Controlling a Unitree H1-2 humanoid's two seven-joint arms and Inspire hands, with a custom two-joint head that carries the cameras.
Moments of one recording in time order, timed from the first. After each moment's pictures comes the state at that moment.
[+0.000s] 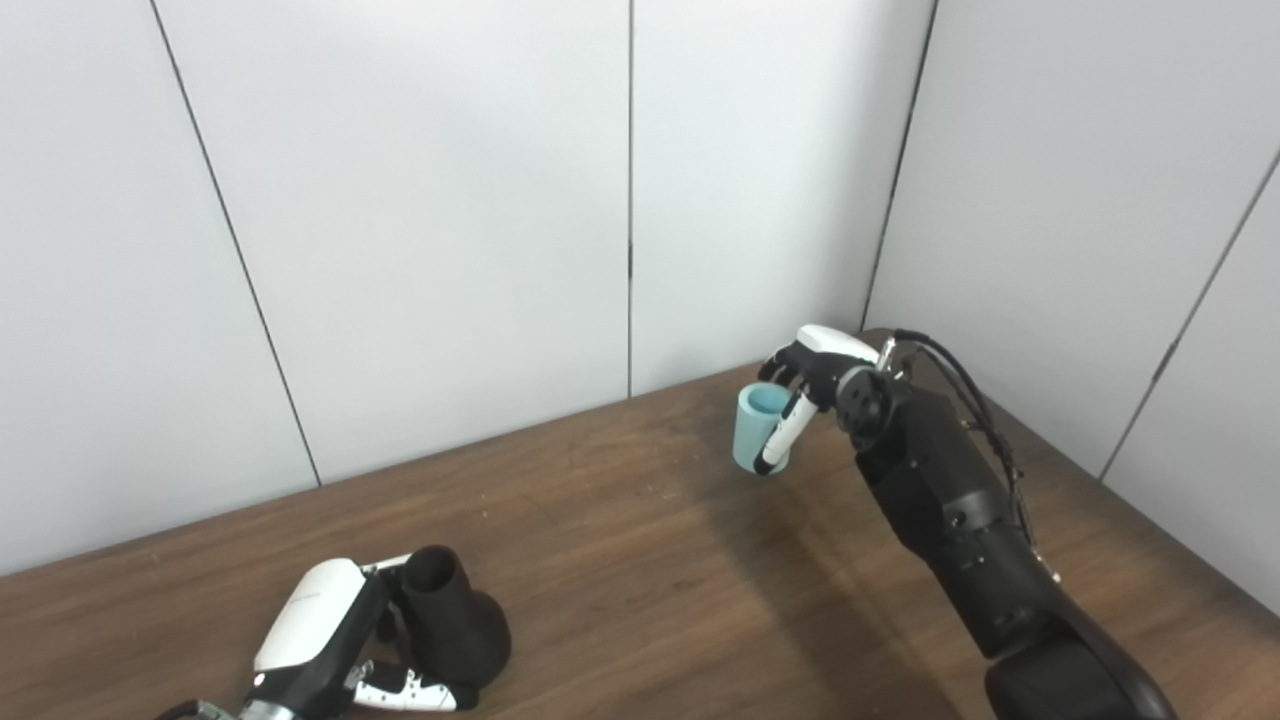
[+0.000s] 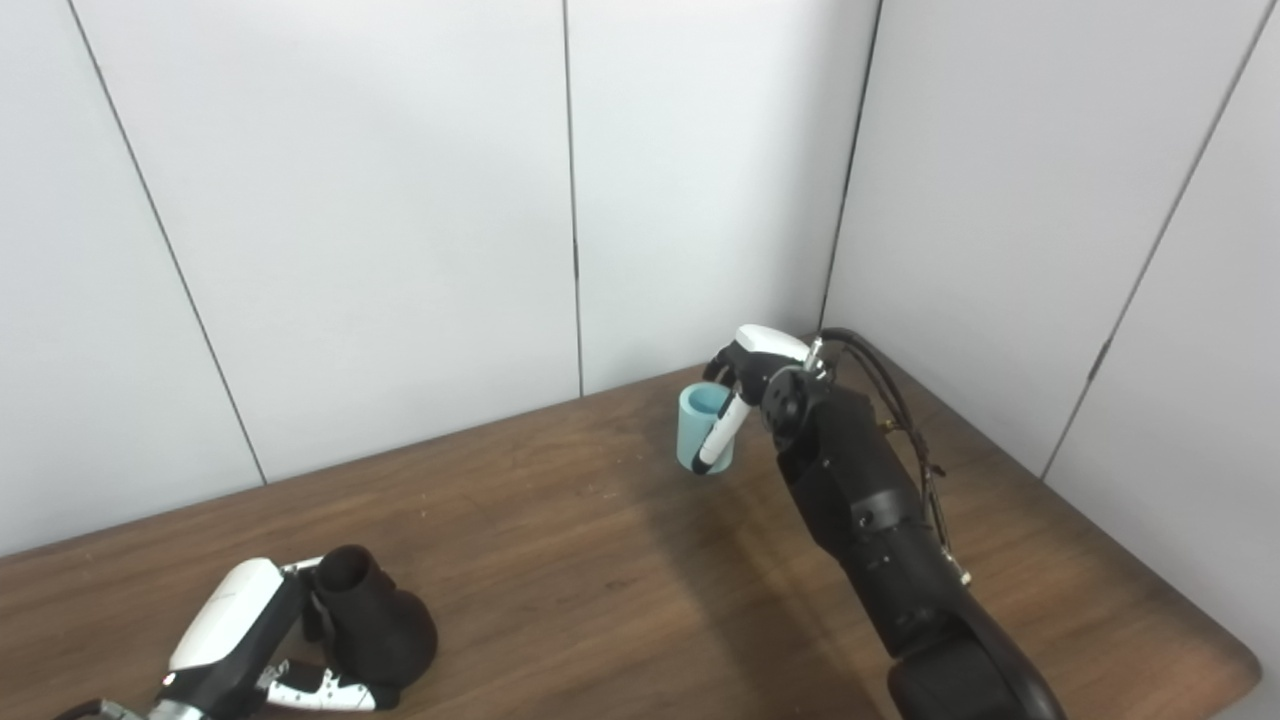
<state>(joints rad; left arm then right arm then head) -0.52 0.28 -0.51 0.41 0.57 -0.25 0.05 -0.66 -0.51 -0.07 0.35 -0.91 0.47 0.50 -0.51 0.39</state>
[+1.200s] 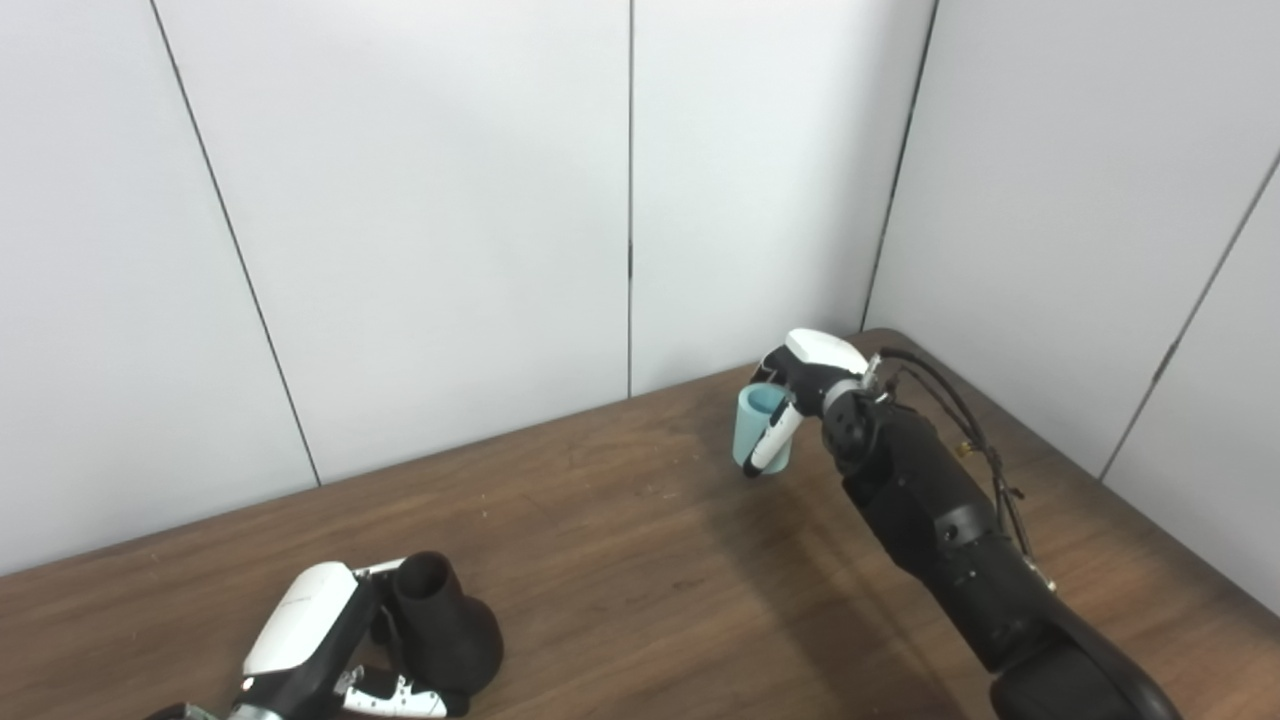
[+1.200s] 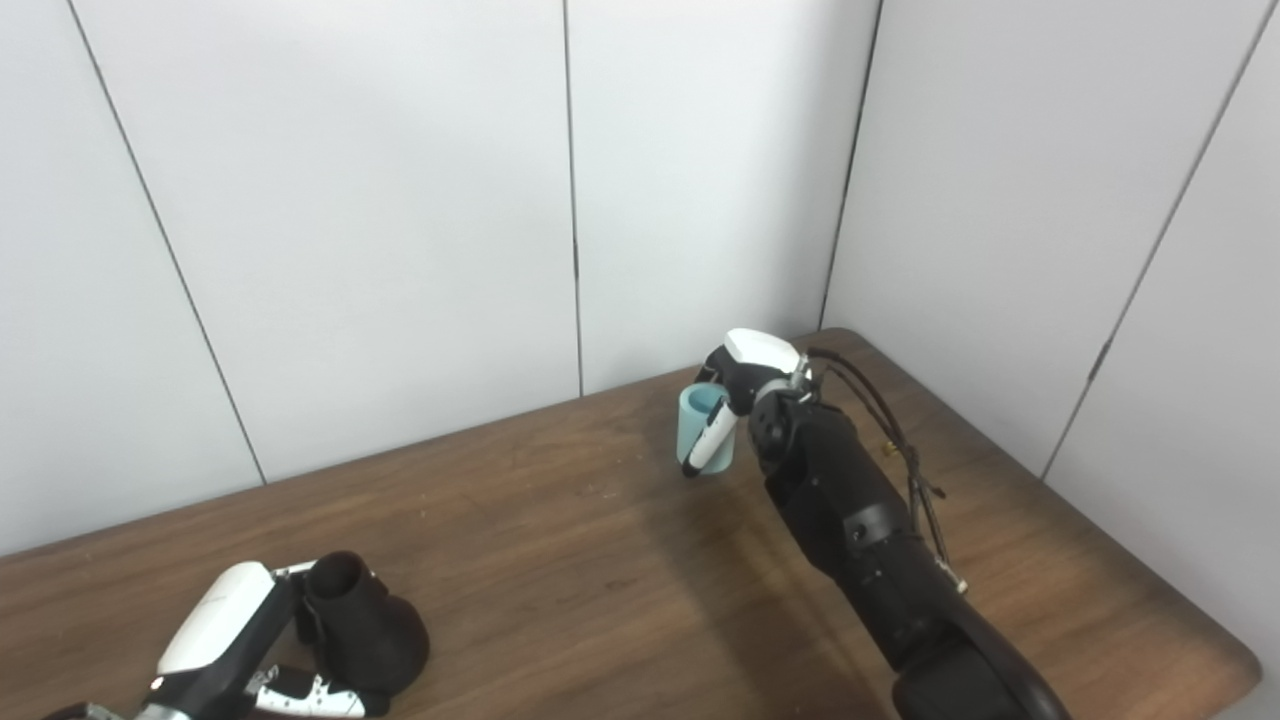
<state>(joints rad) -0.50 0.30 -0.50 0.37 0.57 -0.25 0.02 -0.63 -0.52 0.03 0.37 -0.81 0.47 0.27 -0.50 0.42</state>
